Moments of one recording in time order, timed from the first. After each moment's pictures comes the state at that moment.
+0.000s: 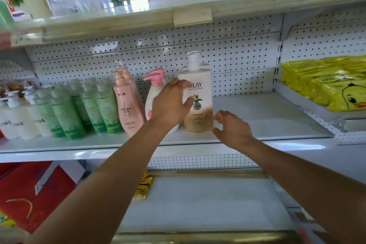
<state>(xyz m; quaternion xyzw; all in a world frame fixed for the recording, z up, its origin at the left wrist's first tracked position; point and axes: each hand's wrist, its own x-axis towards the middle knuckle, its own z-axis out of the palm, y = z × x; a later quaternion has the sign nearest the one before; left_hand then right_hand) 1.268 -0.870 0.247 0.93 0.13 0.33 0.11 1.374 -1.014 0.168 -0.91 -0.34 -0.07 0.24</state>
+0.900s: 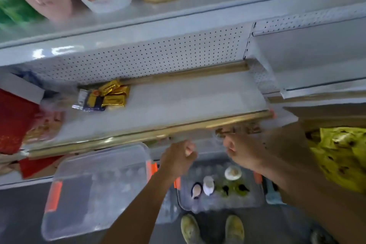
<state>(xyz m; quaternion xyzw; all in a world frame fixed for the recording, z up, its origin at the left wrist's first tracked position) 1.156 -0.951 -0.131 0.90 0.24 -0.12 0.35 1.267 -1.143 -0.125 -0.92 -0.31 0.22 0.11</state>
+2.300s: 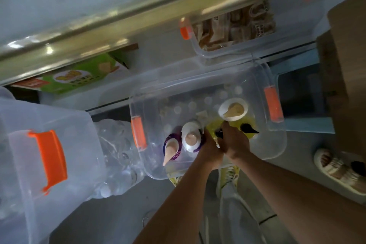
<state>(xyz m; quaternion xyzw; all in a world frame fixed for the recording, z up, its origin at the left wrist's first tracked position) 1.149 -1.101 -0.520 0.70 0.33 -0.39 0.50 1.199 -1.177 -0.530 -0.91 -0.04 0.39 0.08</state>
